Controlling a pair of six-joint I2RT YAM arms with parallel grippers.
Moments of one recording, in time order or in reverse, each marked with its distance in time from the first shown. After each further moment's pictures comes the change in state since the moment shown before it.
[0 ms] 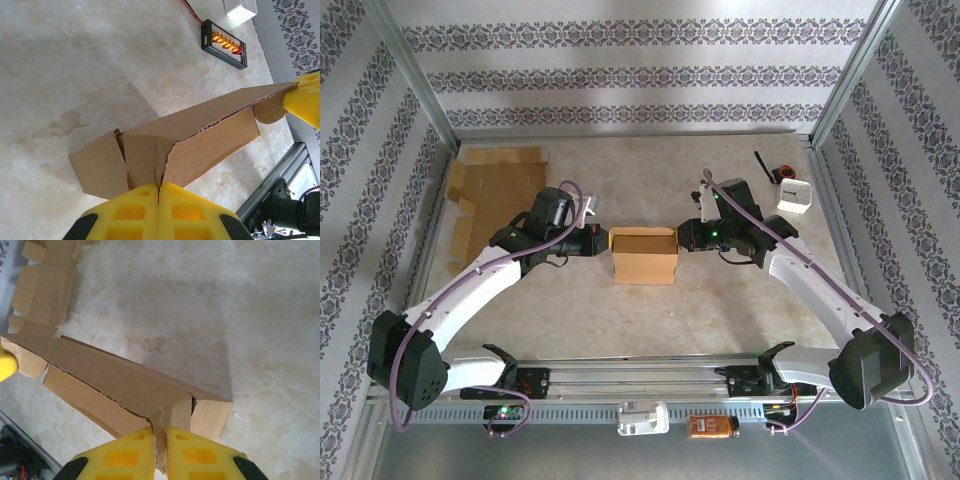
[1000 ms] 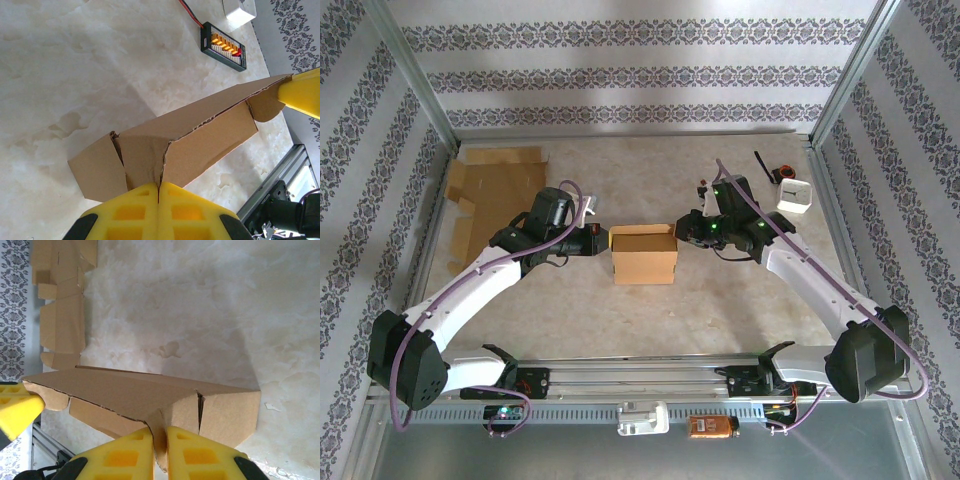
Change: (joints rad) left arm 0.000 0.000 -0.005 0.011 -0.001 -0.005; right arm -0.016 0.037 0.007 0.041 -0.050 0.251
